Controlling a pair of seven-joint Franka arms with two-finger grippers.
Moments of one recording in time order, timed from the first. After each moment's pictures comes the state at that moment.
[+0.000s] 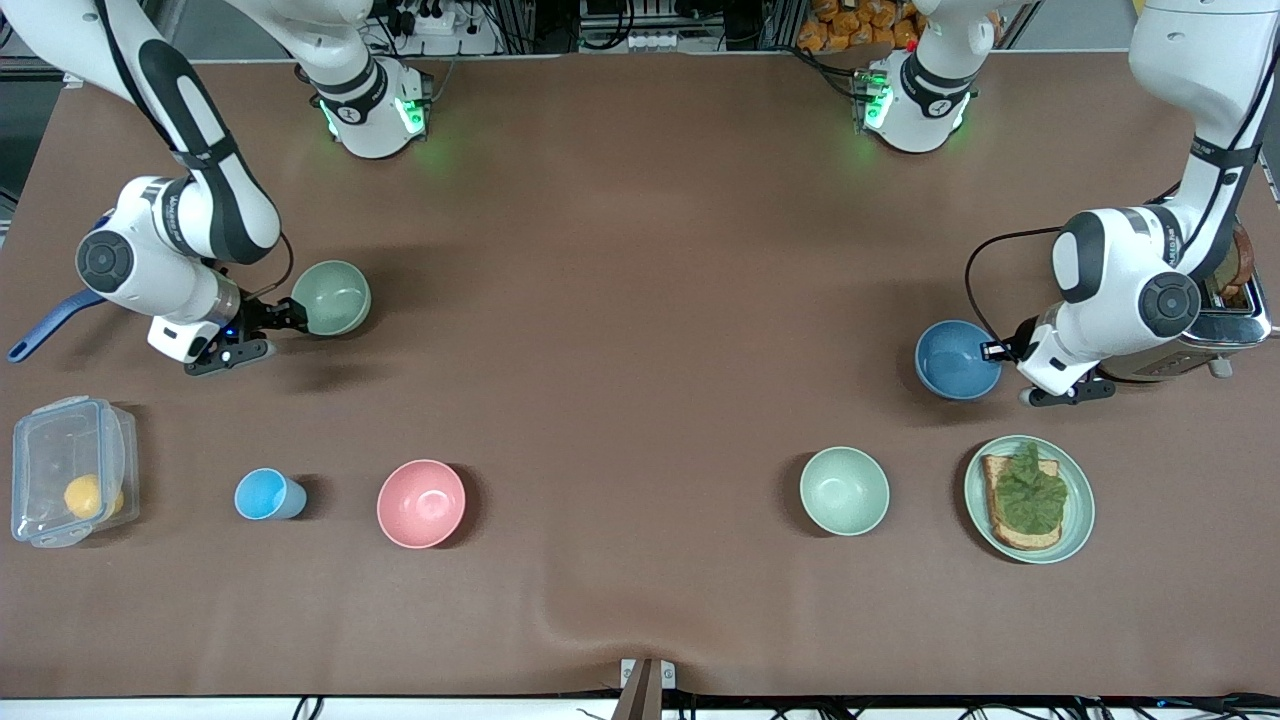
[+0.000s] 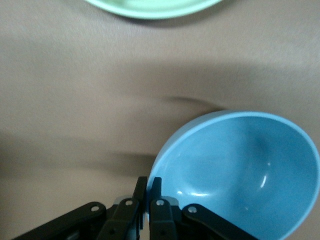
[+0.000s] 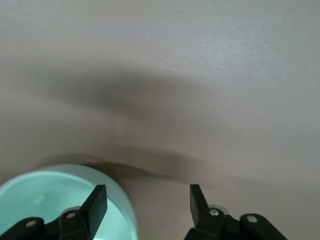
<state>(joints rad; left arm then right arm) 0.20 0.34 -0.12 -2.17 0.04 2.35 -0.07 -0.25 0.21 0.09 -2.39 -0.02 2.44 -0.43</state>
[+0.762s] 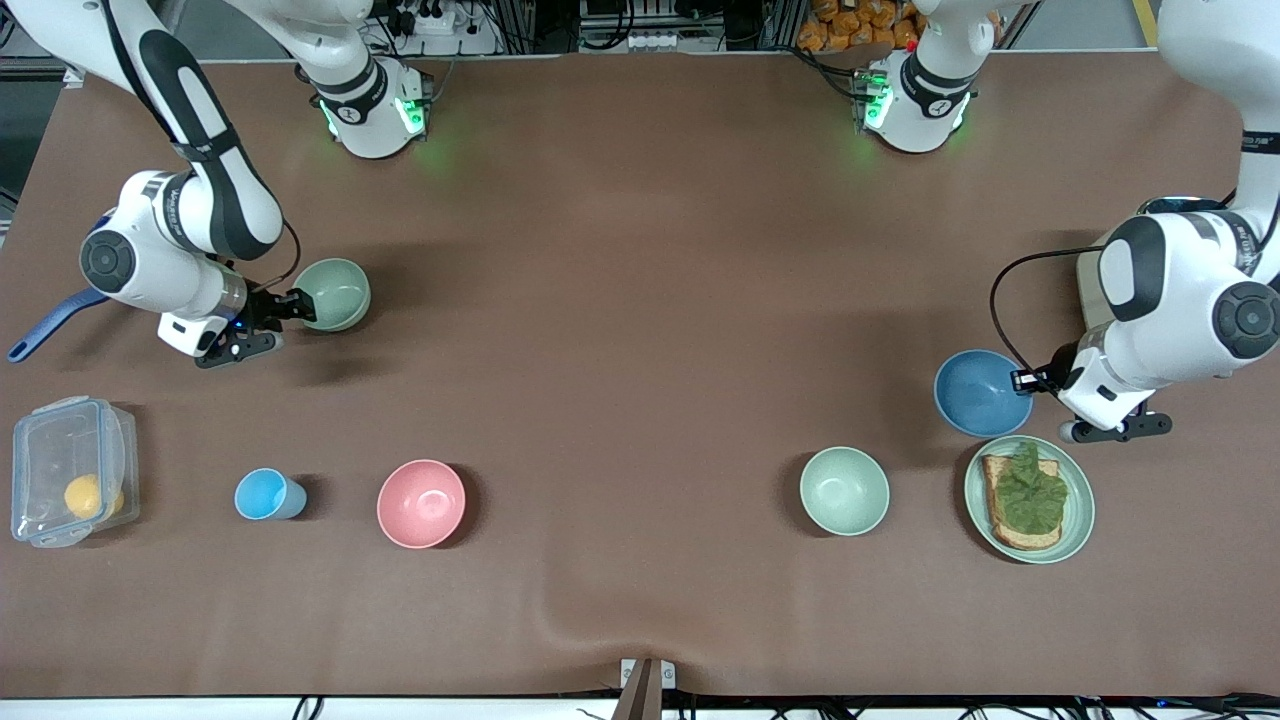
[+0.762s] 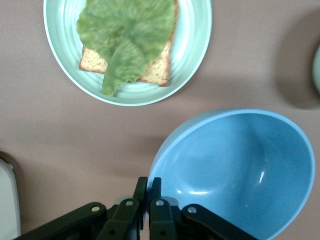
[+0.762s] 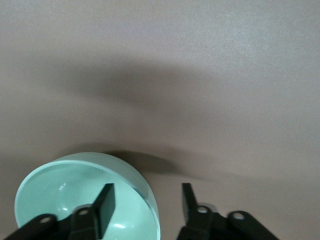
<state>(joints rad) 0.19 0.34 -0.18 -1.87 0.04 2.10 -0.10 -0.25 0.19 0.09 -2.40 0.00 2.38 -0.43</state>
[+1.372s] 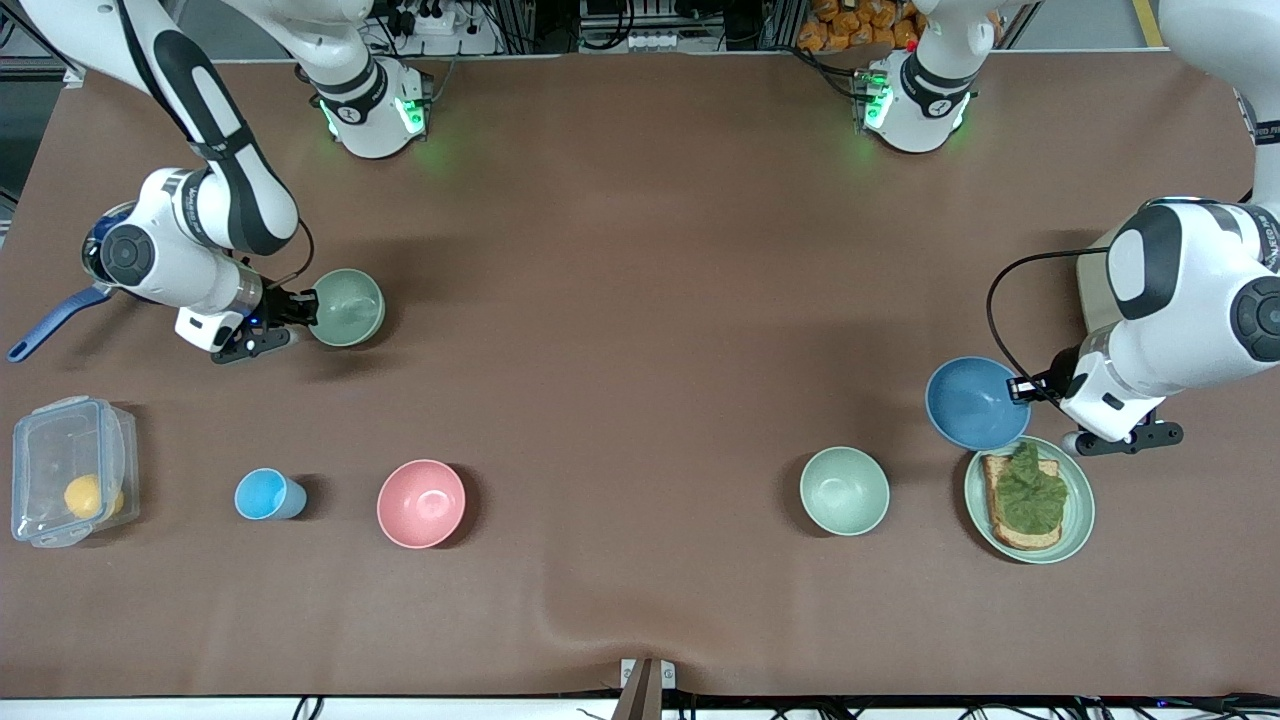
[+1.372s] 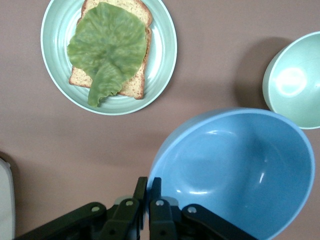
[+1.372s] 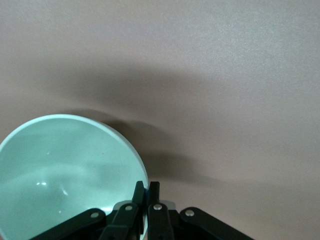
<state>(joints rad) 0.18 0.34 -0.22 -1.77 0.04 2.02 -0.17 -0.22 0.18 0.09 -2.45 0.08 2.43 -0.42</state>
